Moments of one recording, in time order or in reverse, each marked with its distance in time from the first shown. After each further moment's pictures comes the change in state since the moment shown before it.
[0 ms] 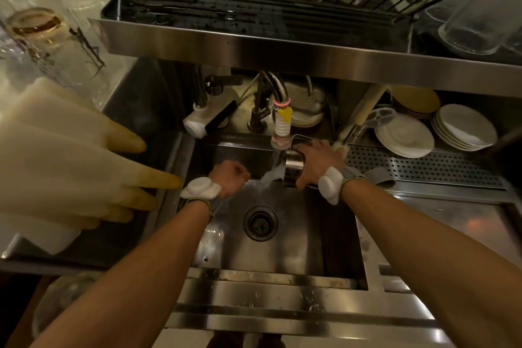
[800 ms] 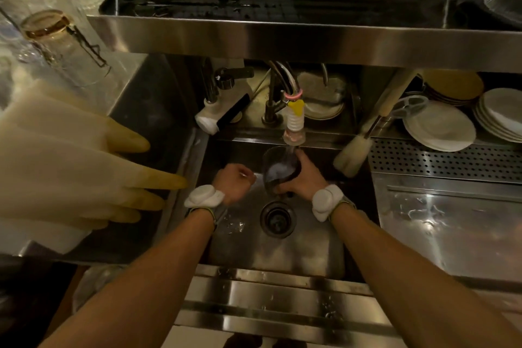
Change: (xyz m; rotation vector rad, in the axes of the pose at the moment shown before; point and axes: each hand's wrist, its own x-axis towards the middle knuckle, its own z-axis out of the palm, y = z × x) left_hand -0.006 -0.010 0.010 -0.068 0.059 -0.083; right_hand 0.005 -0.037 0.069 1.028 0.028 -0.044
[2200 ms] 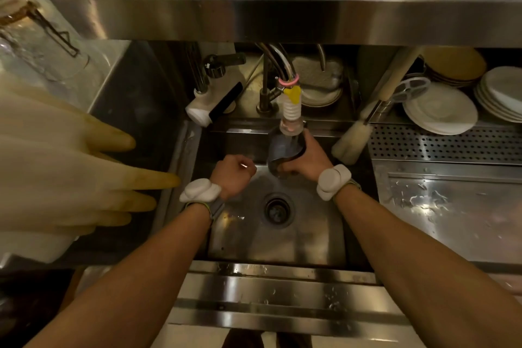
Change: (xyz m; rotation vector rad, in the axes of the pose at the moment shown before) left_hand 0.002 0.002 0.000 -0.024 0.004 0.011; right_hand 0.019 0.001 -0.010 0.056 0.063 -0.080
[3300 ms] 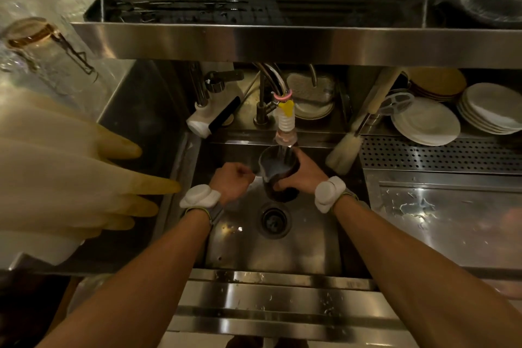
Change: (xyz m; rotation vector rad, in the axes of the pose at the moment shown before) left_hand -0.005 0.006 -0.007 -0.008 -0.030 0.024; right_hand -0.015 -0.011 -0.003 -0.077 -0.107 0.087
